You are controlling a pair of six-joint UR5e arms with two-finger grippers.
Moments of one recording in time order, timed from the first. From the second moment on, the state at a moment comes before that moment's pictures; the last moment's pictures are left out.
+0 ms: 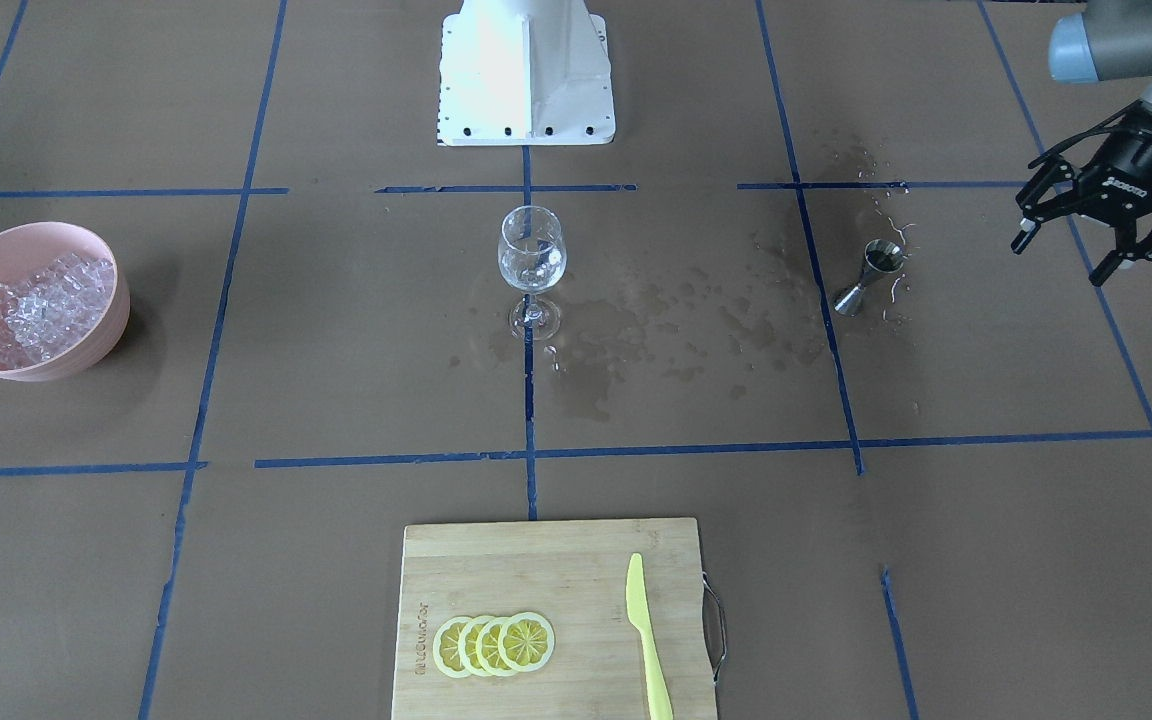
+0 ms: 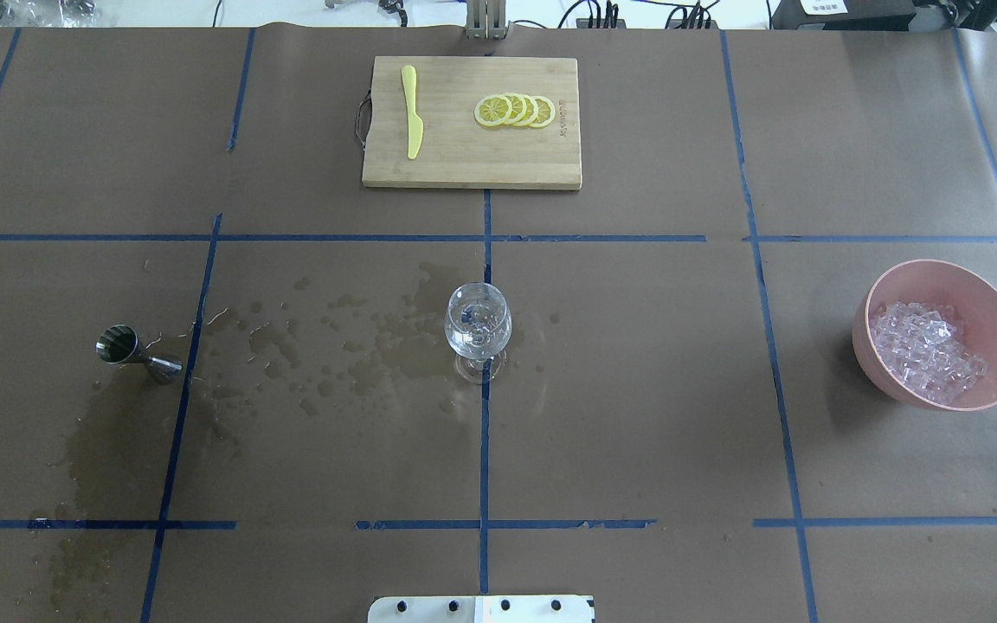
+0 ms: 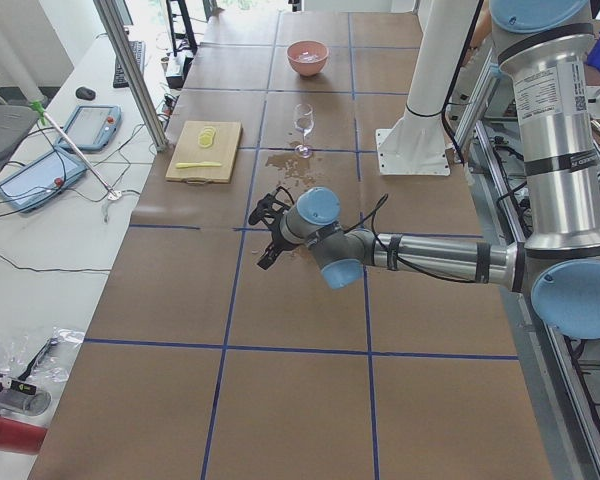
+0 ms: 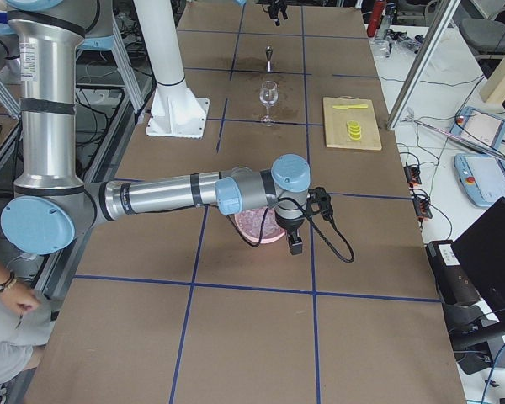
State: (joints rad) left arm -0.98 -1.30 -1.84 -2.70 -2.00 -0.66; right arm 1.46 -1.63 1.80 -1.49 2.38 -0.02
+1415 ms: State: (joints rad) left arm -0.21 -1.23 -1.85 -2.86 -0.94 -1.04; right arm 1.45 -1.63 1.76 -1.49 2.38 -0.02
